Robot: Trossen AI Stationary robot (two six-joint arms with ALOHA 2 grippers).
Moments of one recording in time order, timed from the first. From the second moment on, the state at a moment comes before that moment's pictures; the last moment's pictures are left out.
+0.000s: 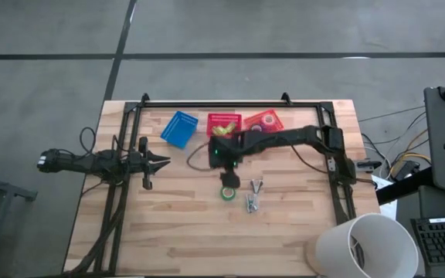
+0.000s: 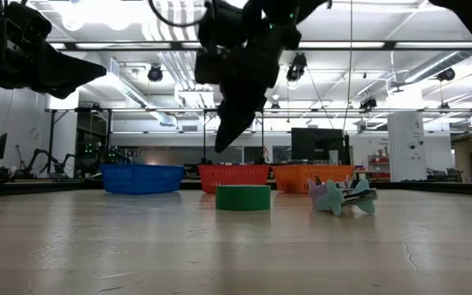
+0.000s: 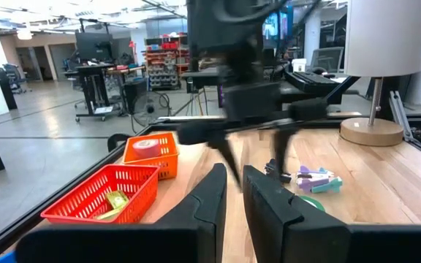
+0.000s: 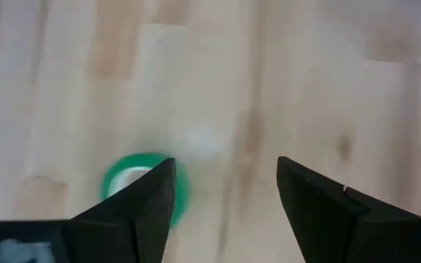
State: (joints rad) left arm -0.15 0.05 0.03 0.01 -0.32 0.07; right arm -0.08 2.08 1.67 -0.73 -0.21 -0.10
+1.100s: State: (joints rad) left arm -0.15 0.05 0.03 0.01 -0.32 0.07; right arm 0.04 2.10 1.48 -0.60 -0.06 -0.04
